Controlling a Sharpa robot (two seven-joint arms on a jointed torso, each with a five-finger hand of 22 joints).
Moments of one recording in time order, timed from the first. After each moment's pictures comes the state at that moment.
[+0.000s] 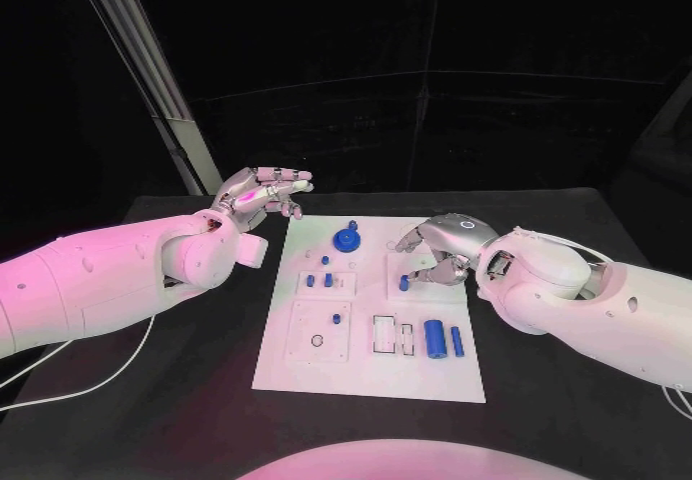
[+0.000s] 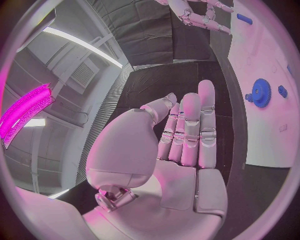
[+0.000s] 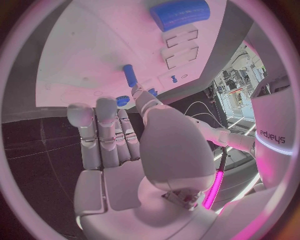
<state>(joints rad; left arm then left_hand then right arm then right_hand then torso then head) 1.27 -0.80 -0.20 1.33 0.11 -0.12 0.49 1.30 -0.07 0.47 -0.09 0.05 1.00 0.18 0.17 0.08 1.05 0.11 0.32 0.08 1.22 0.02 1.01 0.49 0.17 1.21 0.11 0.60 0.67 1.03 -0.85 0.10 1.66 -1.77 -0.19 -0.21 1.38 -0.13 0.22 0.05 0.06 0.86 0.12 0.06 0.07 0.93 0.12 0.11 0.07 1.43 0.02 0.89 0.68 0.13 1.23 0.13 1.15 0.87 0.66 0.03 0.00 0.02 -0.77</state>
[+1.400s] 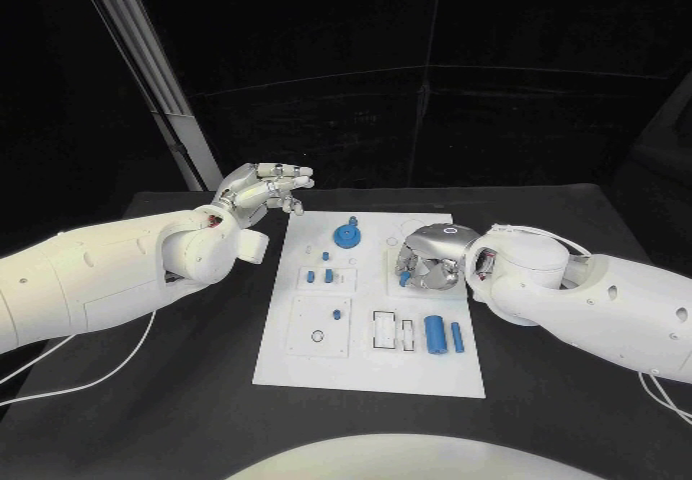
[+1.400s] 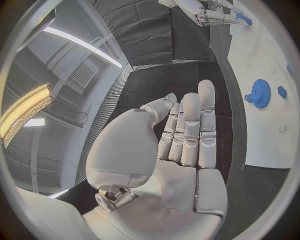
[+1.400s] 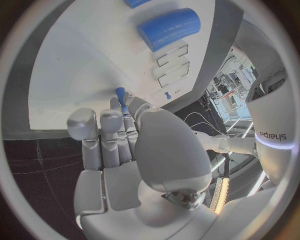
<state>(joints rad) 1.27 -0.79 -0.20 1.32 0.11 -0.12 0.49 1.30 -0.07 0.47 -0.09 0.05 1.00 0.18 0.17 0.08 1.05 0.11 0.32 0.07 1.22 0.02 1.01 0.49 0.17 1.21 0.11 0.60 0.67 1.04 -0.80 0.10 1.61 -1.75 0.00 -0.17 1.46 -0.05 0.34 0.04 0.06 1.07 0.14 0.09 0.08 1.15 0.07 0.17 0.06 1.46 -0.01 1.02 0.80 0.13 1.30 0.10 1.23 0.99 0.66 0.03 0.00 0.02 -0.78</state>
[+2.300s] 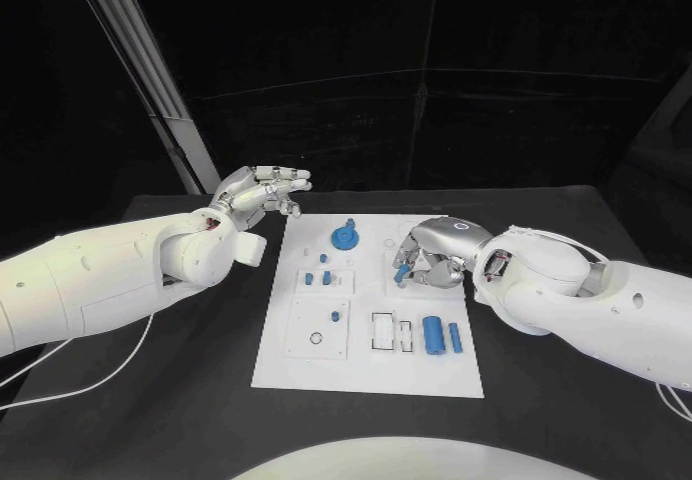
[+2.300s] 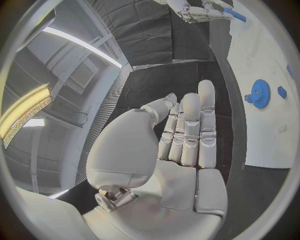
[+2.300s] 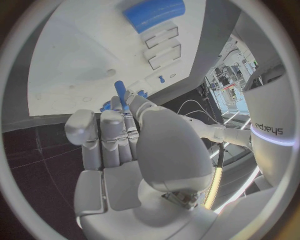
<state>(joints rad) 1.26 -0.79 -0.20 1.32 0.11 -0.12 0.49 1.31 -0.07 0.47 -0.10 0.05 1.00 0.18 0.18 0.08 1.05 0.11 0.32 0.07 1.21 0.02 1.01 0.48 0.17 1.21 0.11 0.60 0.67 1.04 -0.86 0.10 1.71 -1.71 -0.14 -0.18 1.44 -0.05 0.37 0.04 0.05 1.11 0.13 0.11 0.08 1.21 0.06 0.16 0.07 1.46 -0.02 1.06 0.84 0.12 1.31 0.08 1.25 1.02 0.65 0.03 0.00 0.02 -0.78</state>
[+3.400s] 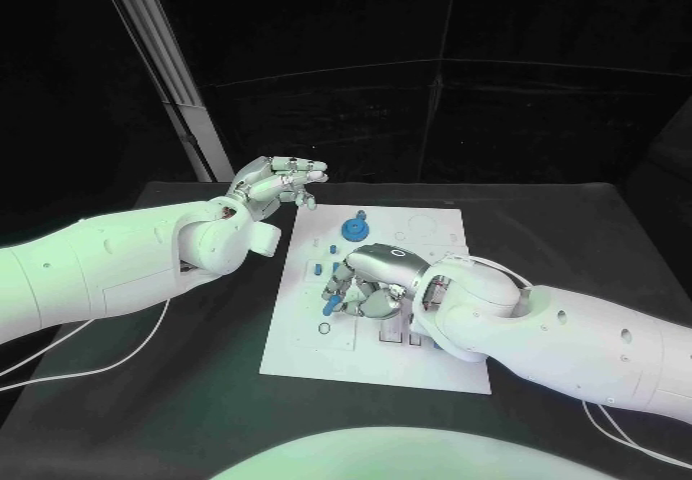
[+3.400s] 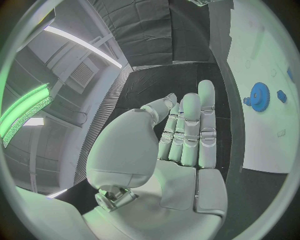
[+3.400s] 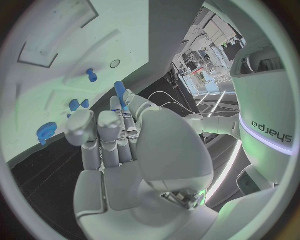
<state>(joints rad) 1.26 -0.78 -0.20 1.32 0.11 -0.11 0.48 1.31 -0.07 0.47 -0.10 0.05 1.00 0.18 0.18 0.08 1.05 0.11 0.32 0.07 1.21 0.02 1.01 0.48 0.17 1.21 0.11 0.60 0.67 0.97 -0.63 0.06 1.67 -1.59 -0.20 -0.05 1.44 -0.05 0.39 0.03 0.06 1.11 0.13 0.10 0.08 1.21 0.06 0.14 0.07 1.46 -0.02 1.07 0.84 0.12 1.31 0.08 1.26 1.03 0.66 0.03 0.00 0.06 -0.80</state>
